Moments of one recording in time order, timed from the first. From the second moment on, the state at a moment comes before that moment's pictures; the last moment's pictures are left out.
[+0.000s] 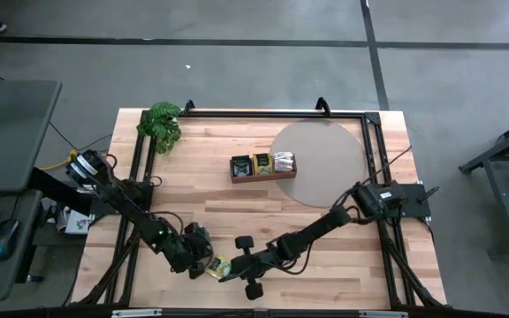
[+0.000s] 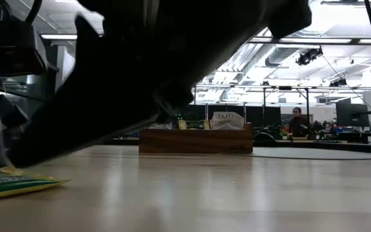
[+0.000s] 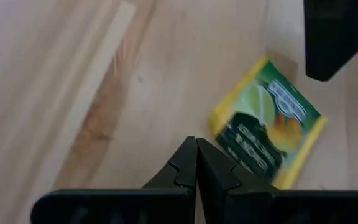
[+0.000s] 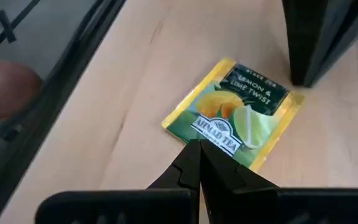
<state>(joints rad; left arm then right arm) -0.79 1.63 0.60 0.08 -0.38 -1.04 0.47 2.31 1.57 0.08 0.13 0.22</state>
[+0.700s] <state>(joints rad) -0.79 1.59 0.60 0.11 -0.15 -1.14 0.46 2.38 1.57 0.16 0.10 0.21</state>
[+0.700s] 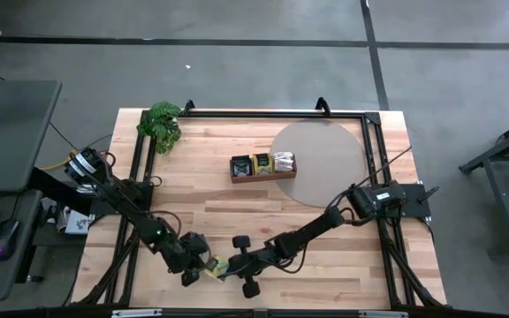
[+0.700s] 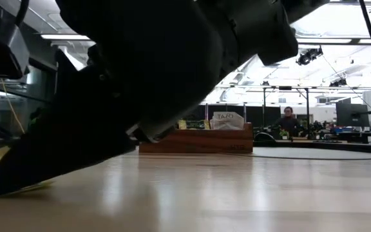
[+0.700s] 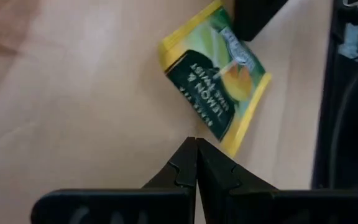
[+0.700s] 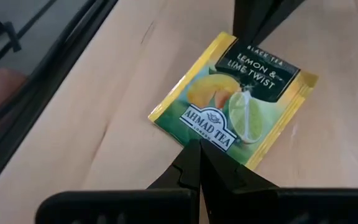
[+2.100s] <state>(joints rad) -0.65 1.51 0.60 0.09 -0.04 -1.31 0.50 2.39 1.57 0.05 0.19 0.22</state>
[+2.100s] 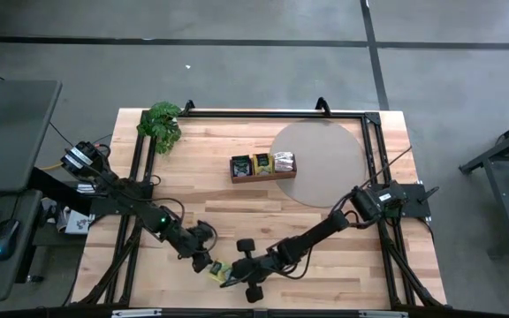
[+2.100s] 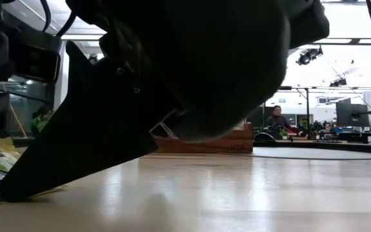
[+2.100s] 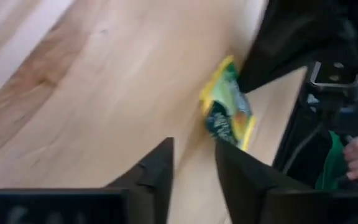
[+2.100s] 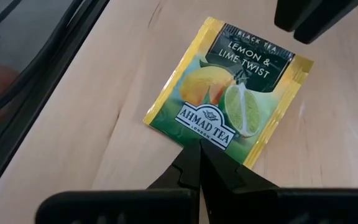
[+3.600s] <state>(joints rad) -0.65 1.57 0.60 0.15 -0.04 -1.66 0.43 2.39 1.57 0.14 0.34 0.16</state>
